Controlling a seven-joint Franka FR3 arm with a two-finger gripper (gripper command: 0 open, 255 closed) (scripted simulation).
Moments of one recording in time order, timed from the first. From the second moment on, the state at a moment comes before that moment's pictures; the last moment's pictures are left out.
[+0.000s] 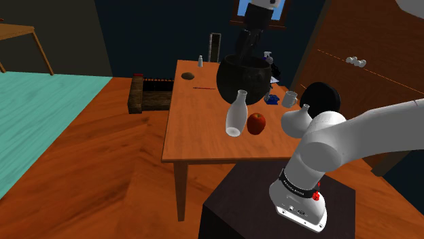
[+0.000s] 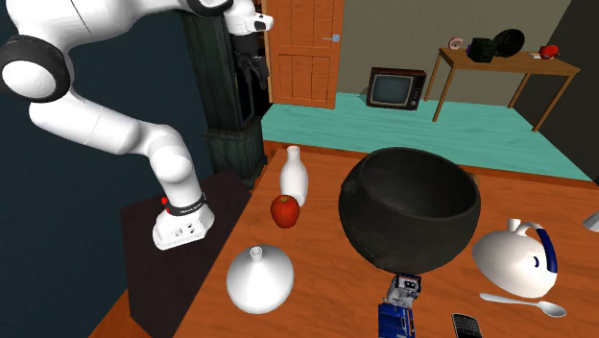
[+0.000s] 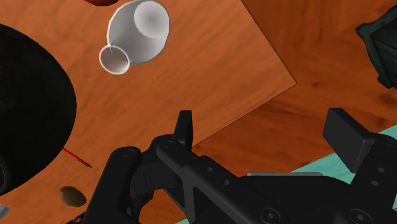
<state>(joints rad) -0.02 -0.81 0.02 -2.28 0.04 1.60 -0.12</state>
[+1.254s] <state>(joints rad) -0.15 -0.67 -0.24 -2.59 -0.11 2.02 -0.33</state>
